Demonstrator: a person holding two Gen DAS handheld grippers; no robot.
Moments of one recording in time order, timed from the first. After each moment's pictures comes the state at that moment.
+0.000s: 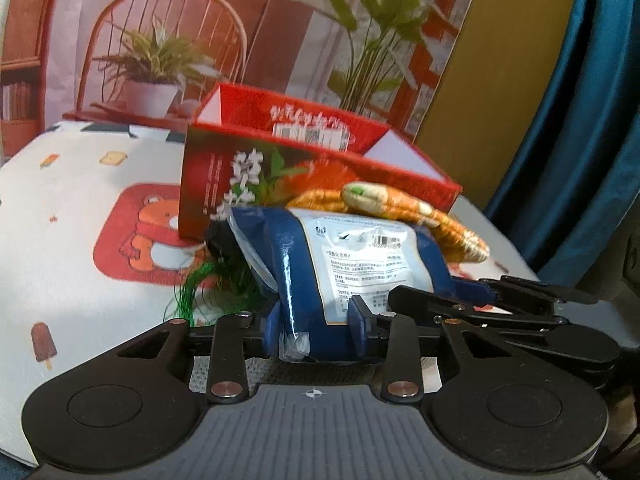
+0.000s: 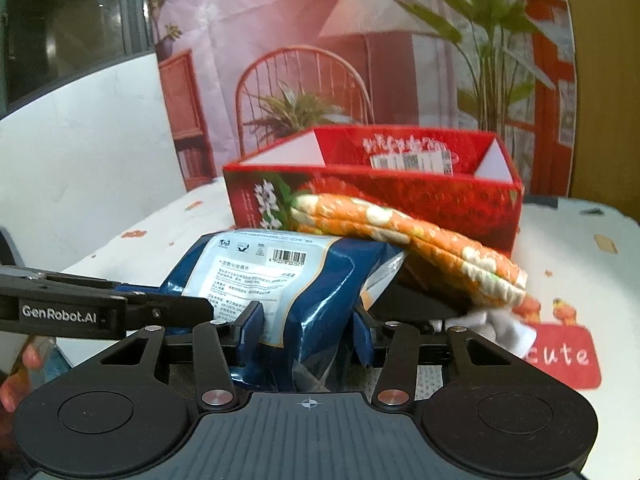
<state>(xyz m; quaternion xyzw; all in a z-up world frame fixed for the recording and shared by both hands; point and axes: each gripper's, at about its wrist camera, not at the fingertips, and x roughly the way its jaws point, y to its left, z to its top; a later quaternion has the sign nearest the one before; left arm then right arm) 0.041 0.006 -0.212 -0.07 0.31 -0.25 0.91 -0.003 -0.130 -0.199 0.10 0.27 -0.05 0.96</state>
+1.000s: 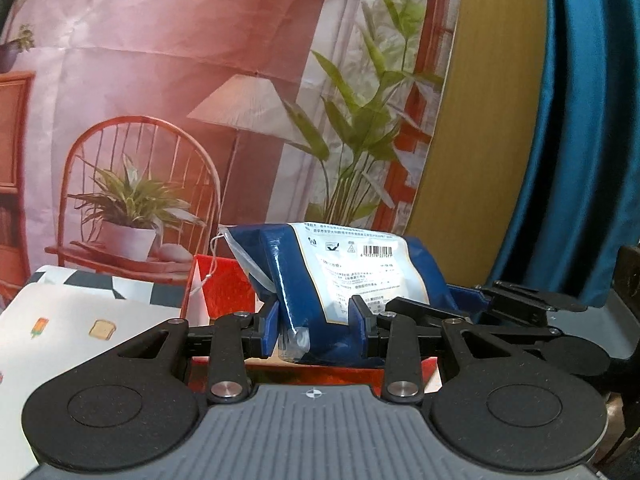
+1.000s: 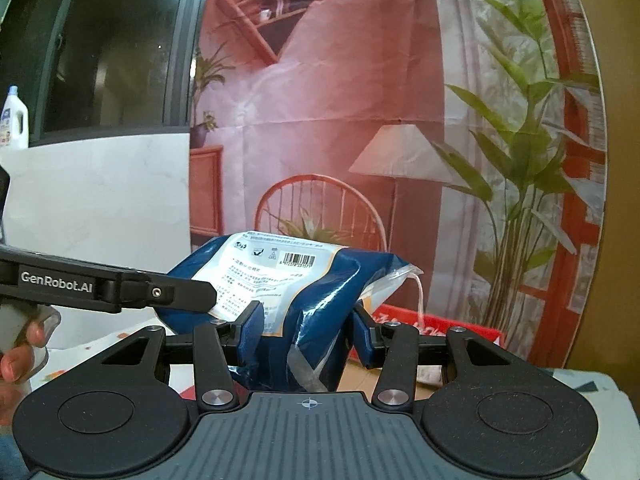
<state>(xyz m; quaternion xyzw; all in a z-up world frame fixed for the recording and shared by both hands) 0.101 -0.011 -0.103 -0.05 0.18 -0.27 0.95 0.057 -0.172 -0.083 0.01 0.14 -0.02 0.99</state>
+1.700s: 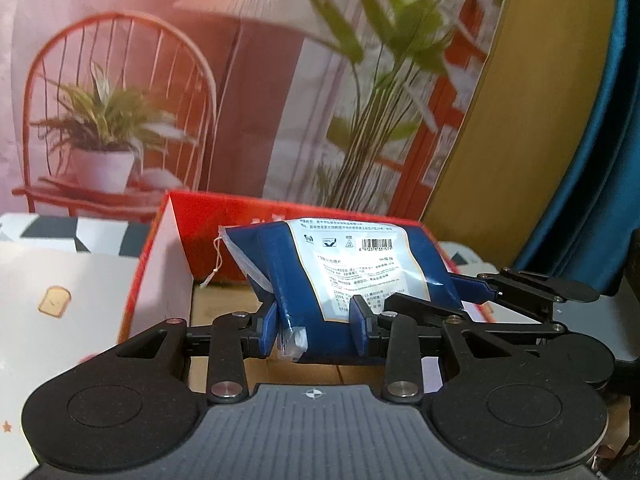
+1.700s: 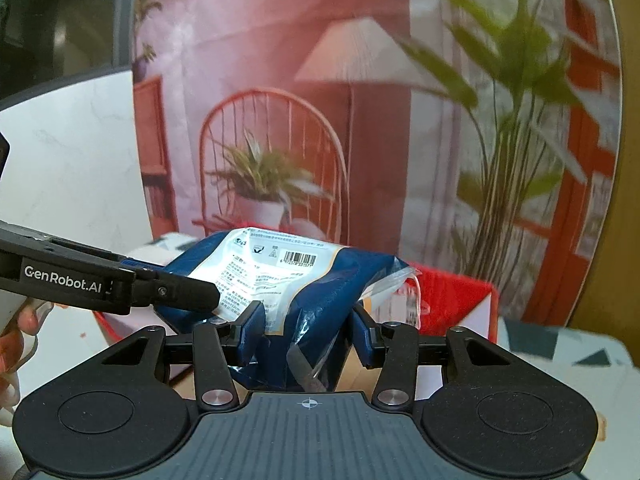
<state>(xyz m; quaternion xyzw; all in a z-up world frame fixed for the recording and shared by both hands) 0.242 -0.063 -0.158 -0.04 0.32 -0.26 0.91 0.164 -0.265 -0.147 0.05 0.26 -0.04 0.96</state>
